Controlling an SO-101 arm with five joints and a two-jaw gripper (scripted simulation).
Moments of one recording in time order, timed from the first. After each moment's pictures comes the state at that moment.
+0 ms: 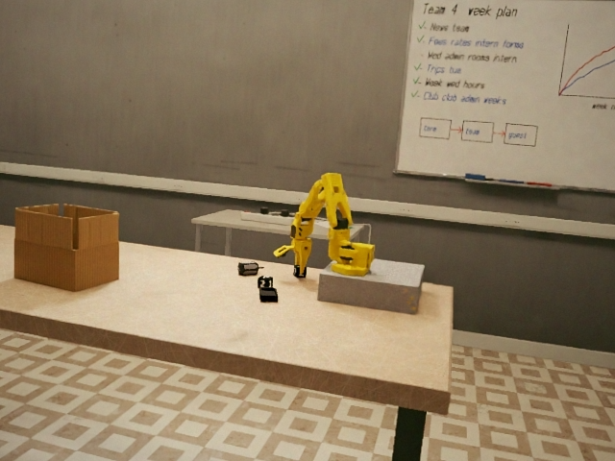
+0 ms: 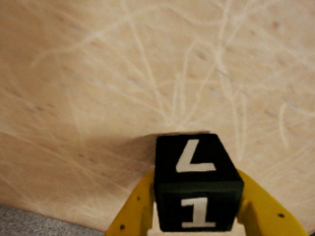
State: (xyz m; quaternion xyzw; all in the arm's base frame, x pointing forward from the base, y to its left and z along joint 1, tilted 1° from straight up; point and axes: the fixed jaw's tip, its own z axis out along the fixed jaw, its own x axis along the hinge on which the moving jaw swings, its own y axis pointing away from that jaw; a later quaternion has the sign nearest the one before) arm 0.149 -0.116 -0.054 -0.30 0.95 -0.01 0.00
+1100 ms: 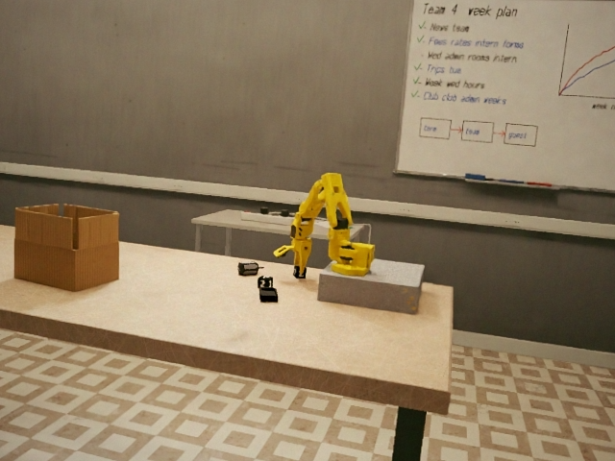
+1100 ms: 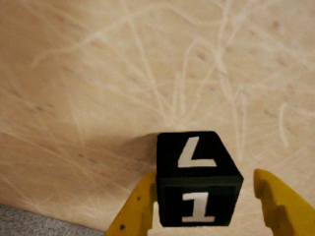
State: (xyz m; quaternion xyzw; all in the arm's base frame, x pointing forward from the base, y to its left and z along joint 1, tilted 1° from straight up) arm 0.149 -0.116 -0.054 -0.30 0.95 -0.01 0.00
